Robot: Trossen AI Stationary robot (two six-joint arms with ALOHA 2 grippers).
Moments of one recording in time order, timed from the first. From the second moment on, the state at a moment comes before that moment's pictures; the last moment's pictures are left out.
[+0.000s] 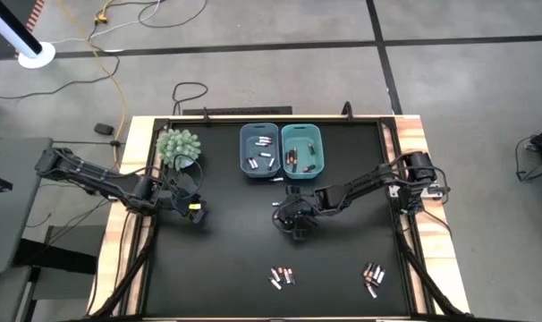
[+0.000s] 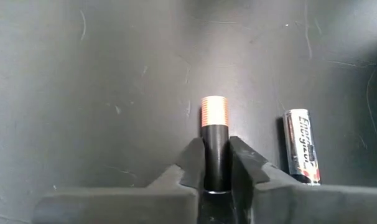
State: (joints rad) left arm -0.24 0.77 0.40 -0.62 -0.41 -0.92; right arm 0.12 1.91 0.91 0.09 0.07 -0.03
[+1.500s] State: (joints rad) left arm -0.24 0.77 0.40 -0.61 -0.41 -0.94; right arm -0.10 1.32 1.01 -0.17 0.37 0.21
